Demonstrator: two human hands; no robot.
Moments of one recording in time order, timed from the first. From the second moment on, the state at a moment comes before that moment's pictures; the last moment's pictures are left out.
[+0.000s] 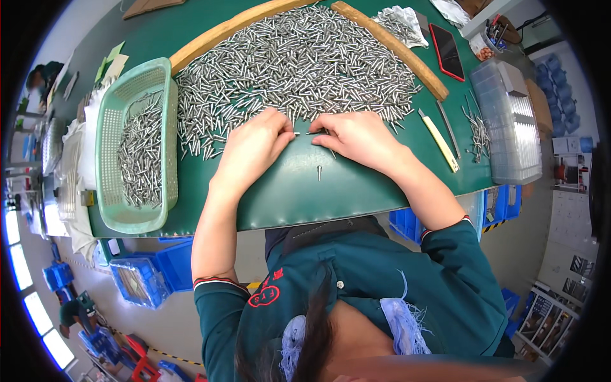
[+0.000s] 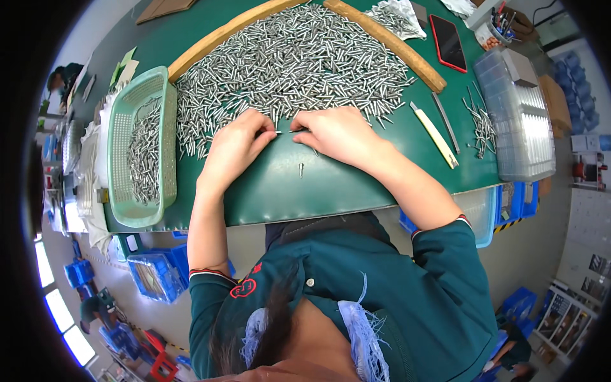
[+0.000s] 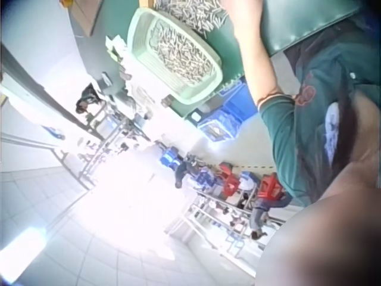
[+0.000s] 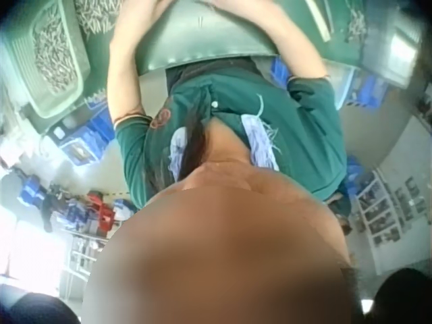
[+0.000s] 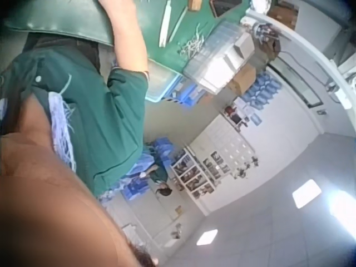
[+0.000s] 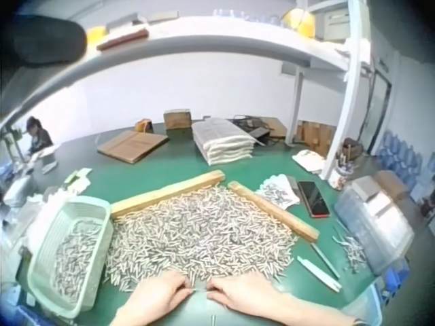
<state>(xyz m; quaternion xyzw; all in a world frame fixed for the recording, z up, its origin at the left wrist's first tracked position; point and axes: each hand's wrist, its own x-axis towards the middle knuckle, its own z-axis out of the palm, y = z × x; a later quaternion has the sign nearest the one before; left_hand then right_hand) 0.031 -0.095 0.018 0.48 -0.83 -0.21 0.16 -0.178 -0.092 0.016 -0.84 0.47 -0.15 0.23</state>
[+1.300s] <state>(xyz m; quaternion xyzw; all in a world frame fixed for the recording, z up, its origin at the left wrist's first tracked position) 0.008 -0.094 0.006 0.37 -0.50 -0.62 0.48 -0.163 -0.090 0.006 -0.55 0.40 -0.42 0.60</state>
